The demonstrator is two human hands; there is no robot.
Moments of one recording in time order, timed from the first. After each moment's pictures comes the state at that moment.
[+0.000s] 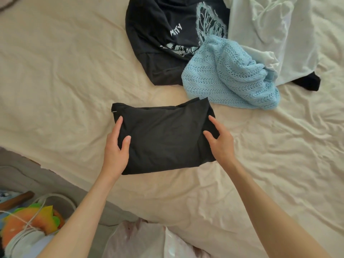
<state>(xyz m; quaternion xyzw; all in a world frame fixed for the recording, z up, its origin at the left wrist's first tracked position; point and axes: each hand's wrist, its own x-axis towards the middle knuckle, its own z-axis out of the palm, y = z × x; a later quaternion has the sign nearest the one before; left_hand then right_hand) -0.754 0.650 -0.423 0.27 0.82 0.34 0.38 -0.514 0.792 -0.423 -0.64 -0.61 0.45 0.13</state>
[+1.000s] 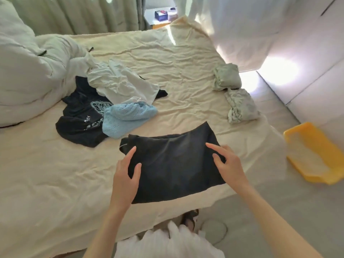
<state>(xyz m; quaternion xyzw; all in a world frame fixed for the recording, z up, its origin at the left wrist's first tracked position) -0.618 0.551 -0.167 0.64 0.59 0.33 0.36 -0.342 0.494 -0.149 -0.73 -0.51 0.27 0.37</state>
